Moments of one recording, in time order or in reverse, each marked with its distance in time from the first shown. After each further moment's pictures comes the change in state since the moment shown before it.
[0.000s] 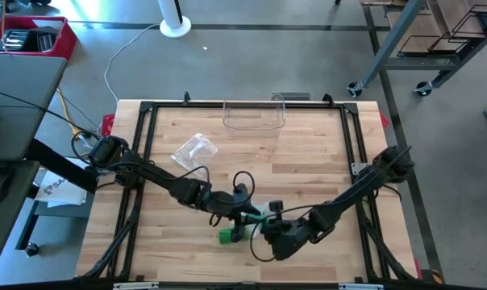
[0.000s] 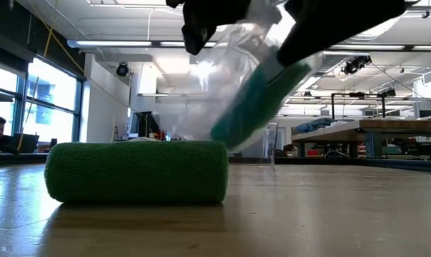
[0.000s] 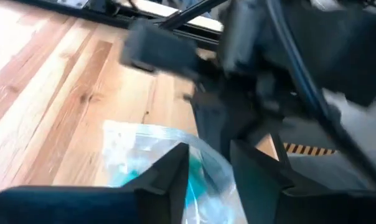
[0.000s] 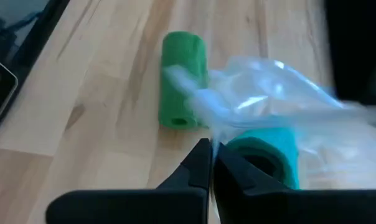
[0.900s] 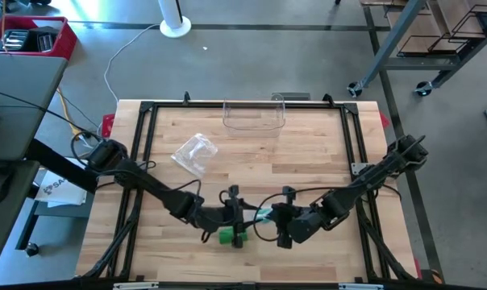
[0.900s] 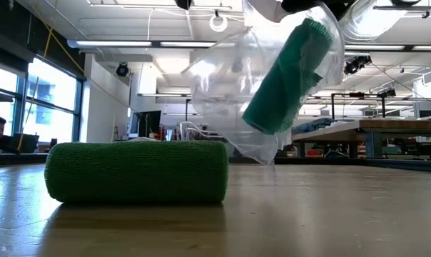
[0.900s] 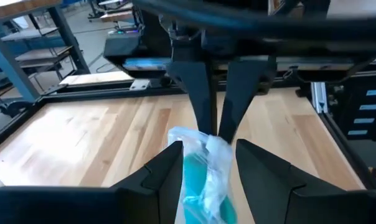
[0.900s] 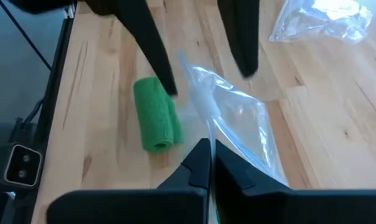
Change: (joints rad) left arm -0.137 0.010 0.000 0.151 -0.430 0.353; right arm -0.031 -0.183 0.000 -0.125 0.044 0.285
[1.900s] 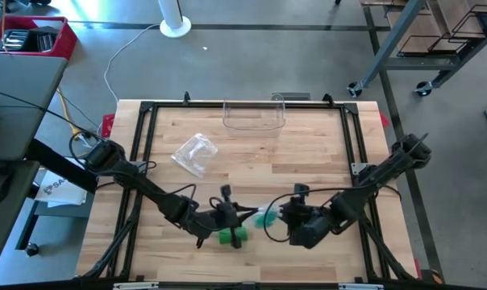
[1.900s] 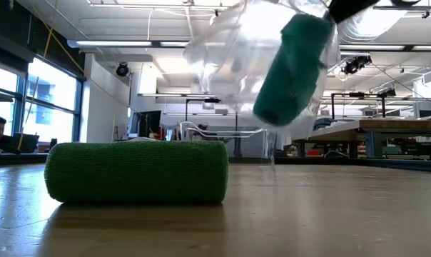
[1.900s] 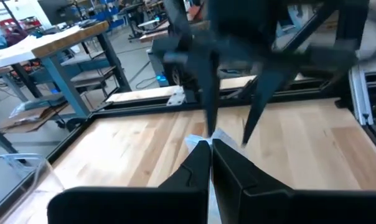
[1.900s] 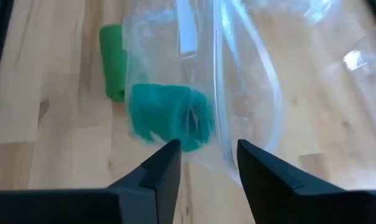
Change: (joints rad) left arm -0.051 -0.018 0.000 0.038 -0.211 0.101; right arm 0.064 -0.035 0.053 -0.324 0.073 0.027
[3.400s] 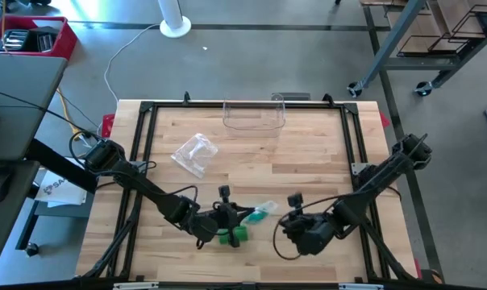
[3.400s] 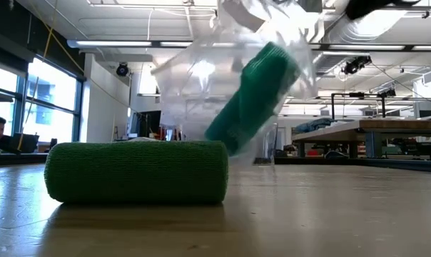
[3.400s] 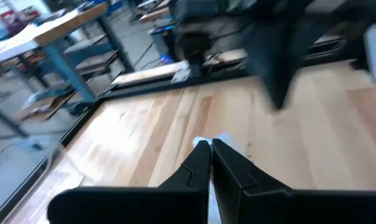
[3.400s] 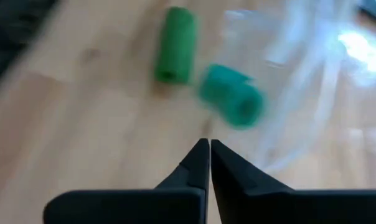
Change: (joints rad) left arm -0.003 -0.001 0.000 -0.136 -0.017 -0.022; right arm 0.043 -0.005 -0.075 0.147 -0.080 -0.386
